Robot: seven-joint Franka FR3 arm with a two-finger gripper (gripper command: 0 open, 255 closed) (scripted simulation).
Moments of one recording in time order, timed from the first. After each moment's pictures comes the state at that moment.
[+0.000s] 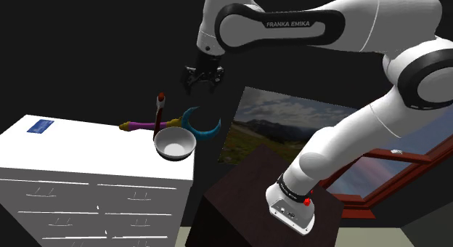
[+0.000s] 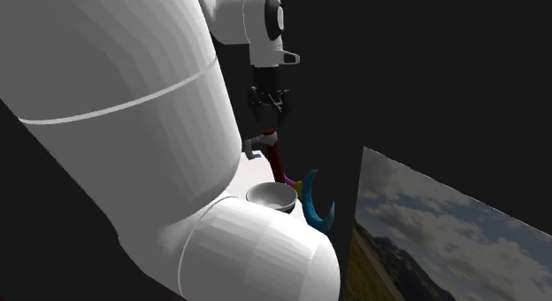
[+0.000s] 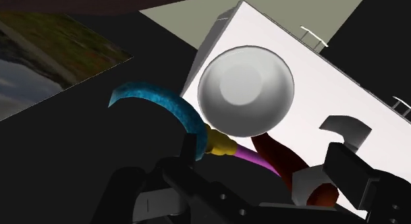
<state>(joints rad) -0.01 -0.33 0.37 -2.21 0.10 1.94 0.56</state>
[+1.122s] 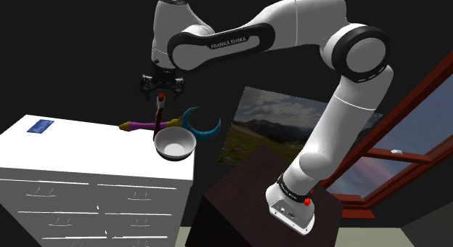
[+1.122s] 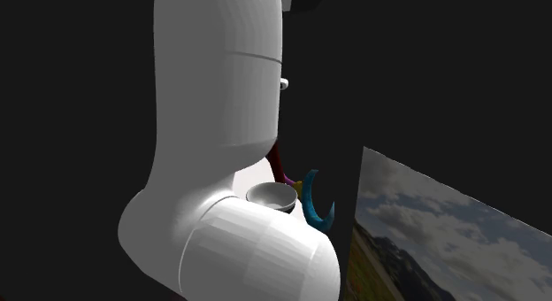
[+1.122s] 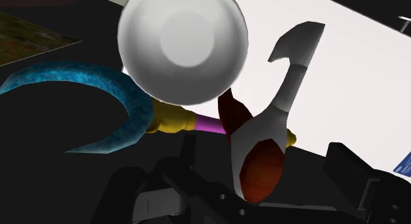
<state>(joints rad) -0.01 0.13 0.48 -1.94 -0.16 2.15 1.02</state>
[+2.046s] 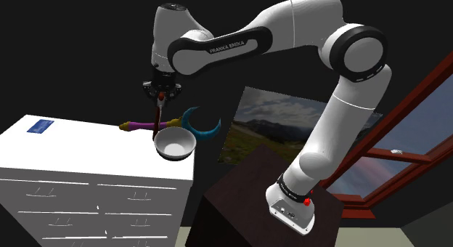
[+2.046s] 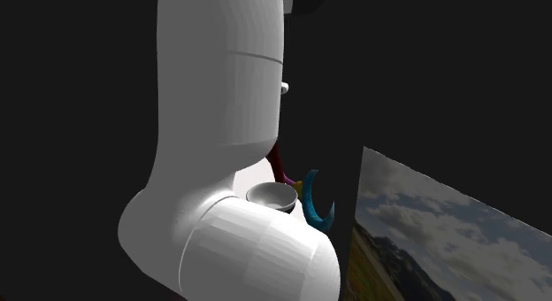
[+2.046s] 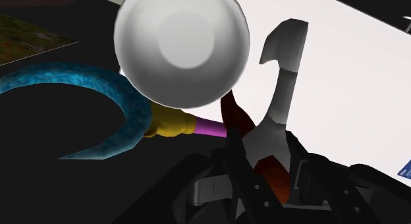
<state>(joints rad) -0.01 0.14 0.48 -1.96 -0.18 2.18 1.02</state>
